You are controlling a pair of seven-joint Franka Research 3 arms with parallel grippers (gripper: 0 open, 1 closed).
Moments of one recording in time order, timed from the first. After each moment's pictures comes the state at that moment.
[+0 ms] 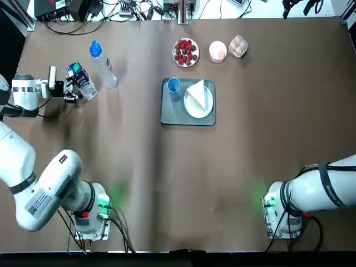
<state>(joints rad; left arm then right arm) 0.93 0.86 -0.28 -1.74 -0.82 1.69 2.50 0.20 -0.03 -0.11 -1.62 0.00 1.55 -0.05</state>
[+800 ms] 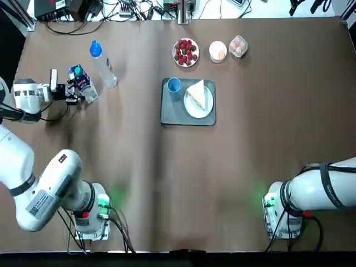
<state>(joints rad) 0.96 0.79 -0.30 -1.88 -0.88 1.74 2.50 0.16 -0.05 -0.11 -1.63 0.01 1.55 -0.05</state>
